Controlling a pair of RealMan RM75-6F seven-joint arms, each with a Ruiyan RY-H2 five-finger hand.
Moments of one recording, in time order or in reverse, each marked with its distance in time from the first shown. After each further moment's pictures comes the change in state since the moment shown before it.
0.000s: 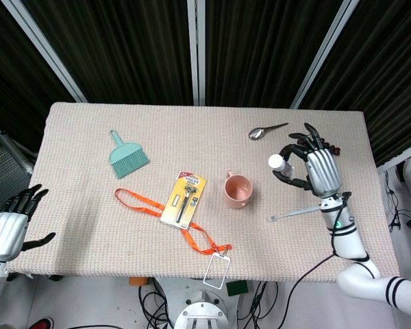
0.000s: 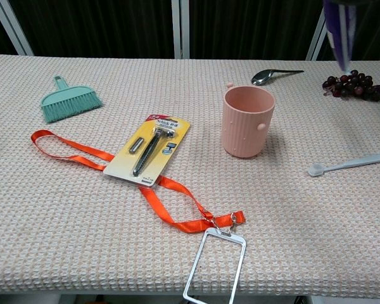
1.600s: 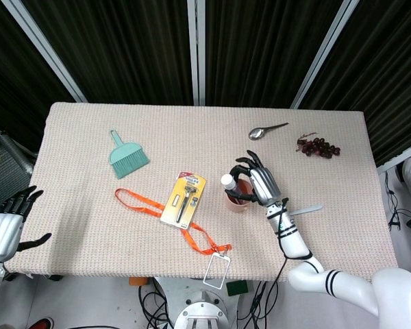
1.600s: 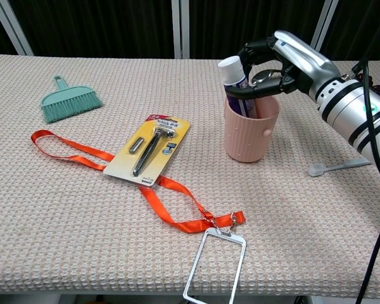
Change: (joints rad) left arm 0.005 -0.027 0.002 0.072 -0.017 -0.010 -0.066; right arm 0.107 -0.403 -0.052 0.346 0.041 -0.165 0.081
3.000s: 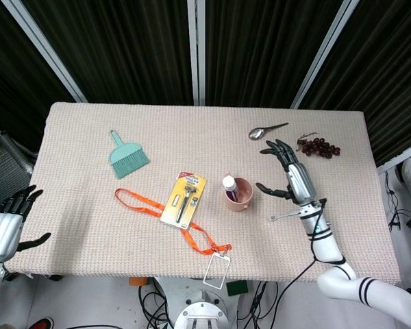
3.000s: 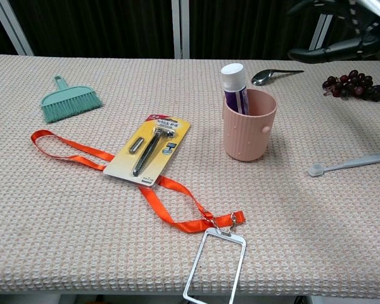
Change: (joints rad) left arm 0.001 0.011 -0.002 -0.021 0.001 0.005 0.018; right arm -0.117 0.233 -0.010 -0.149 -0.062 0.124 0.112
